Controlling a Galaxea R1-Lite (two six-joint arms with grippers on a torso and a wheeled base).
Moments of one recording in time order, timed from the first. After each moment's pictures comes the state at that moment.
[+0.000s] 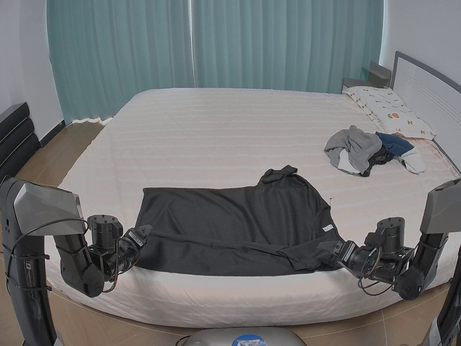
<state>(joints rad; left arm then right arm) -0.17 2.30 -0.45 -1.32 0.09 -0.91 0.30 2.12 -0.26 -1.30 0.10 0.87</state>
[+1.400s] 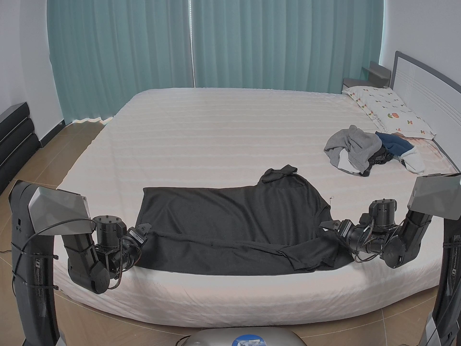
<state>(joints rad) -0.15 2.39 -0.54 -1.33 0.11 -0.98 0.10 2.33 -0.66 -1.12 0.30 0.75</state>
